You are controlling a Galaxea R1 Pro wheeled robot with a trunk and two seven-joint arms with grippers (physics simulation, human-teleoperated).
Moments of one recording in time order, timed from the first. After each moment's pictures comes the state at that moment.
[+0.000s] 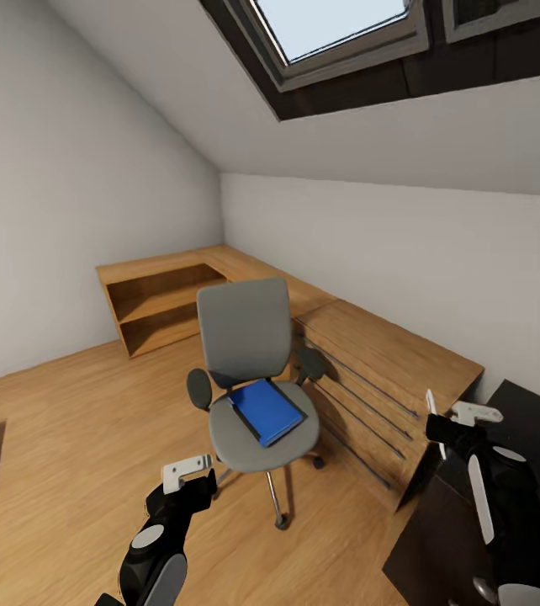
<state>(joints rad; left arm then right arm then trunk) -0.11 -0.02 -0.37 -1.59 0.45 0.47 0.67 -0.44 -0.06 -0.40 -1.34 0.10 0.57 0.18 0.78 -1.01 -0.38</state>
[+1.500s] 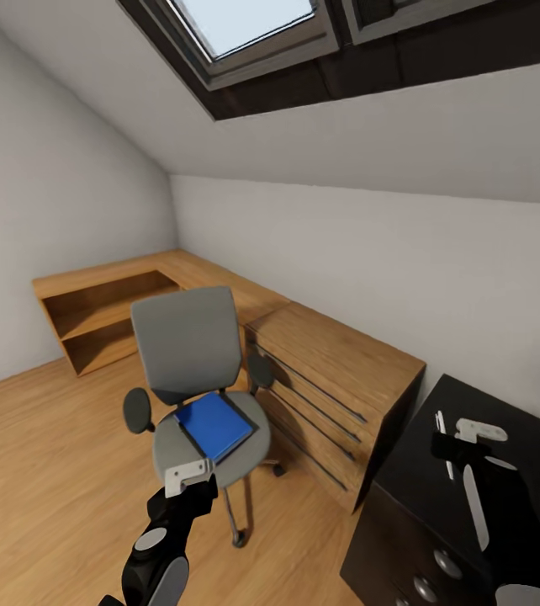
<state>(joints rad) -0.11 -0.02 -0.38 -1.57 0.45 0.47 0.67 -0.44 -0.06 -0.41 -1.22 0.10 0.56 0.05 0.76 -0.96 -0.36</state>
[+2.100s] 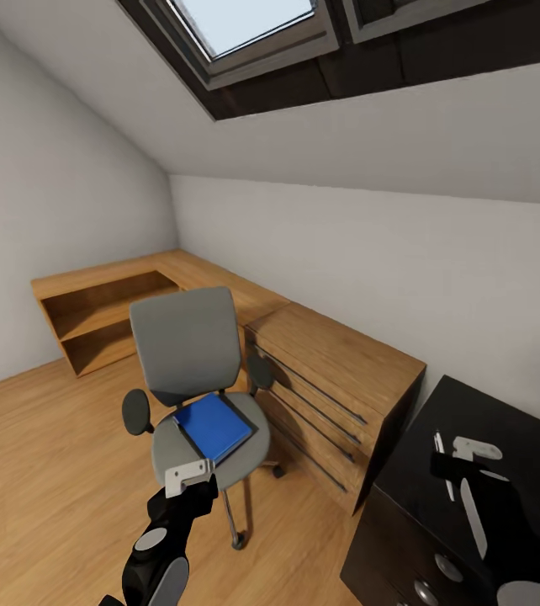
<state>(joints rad) -0.11 -0.02 -0.38 -1.57 0.45 0.47 0.67 -0.46 -0.10 -0.41 -1.02 0.11 0.51 0.05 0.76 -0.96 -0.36</state>
